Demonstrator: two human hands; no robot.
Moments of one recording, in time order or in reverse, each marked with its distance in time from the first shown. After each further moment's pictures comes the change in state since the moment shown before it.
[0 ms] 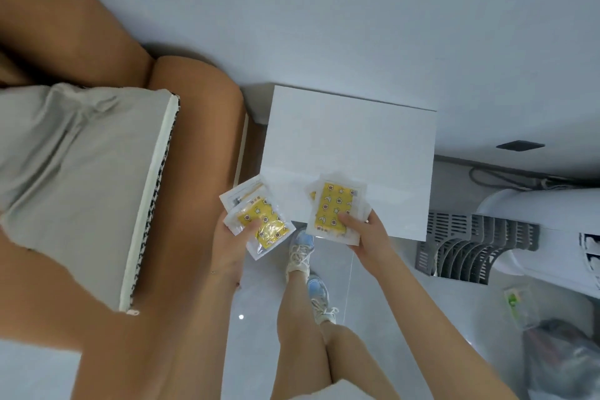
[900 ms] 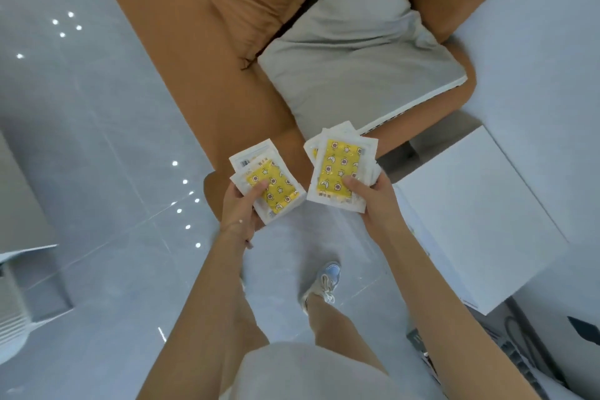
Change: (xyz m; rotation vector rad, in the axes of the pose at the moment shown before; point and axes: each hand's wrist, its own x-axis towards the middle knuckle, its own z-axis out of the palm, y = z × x) left_hand -0.228 -0.102 -0.267 -0.856 0.539 -0.003; right_hand -0.186 0.165 0.239 -0.703 -0.555 -0.087
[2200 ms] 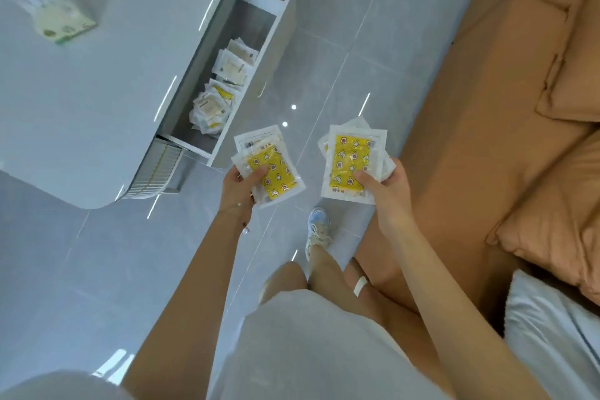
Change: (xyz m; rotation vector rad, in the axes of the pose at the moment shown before) left_hand 0.082 0.264 -0.512 -0.626 0.596 0.218; right_hand 0.108 0.124 0.665 -0.740 -0.578 0.116
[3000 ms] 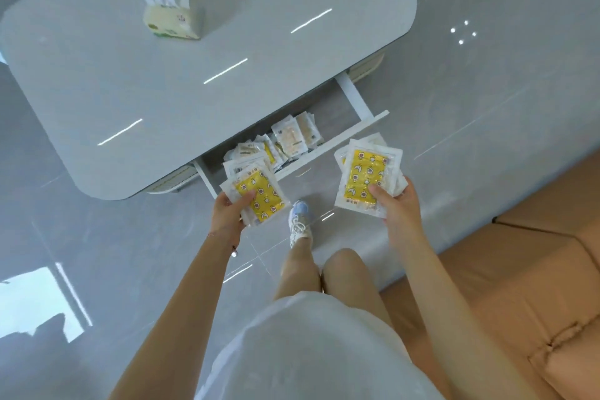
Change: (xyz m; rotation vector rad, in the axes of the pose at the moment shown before) left_hand 0.155 0.138 -0.005 -0.465 0.528 -0.085; right_hand 0.249 -0.187 0.201 -0.363 -0.352 0.047
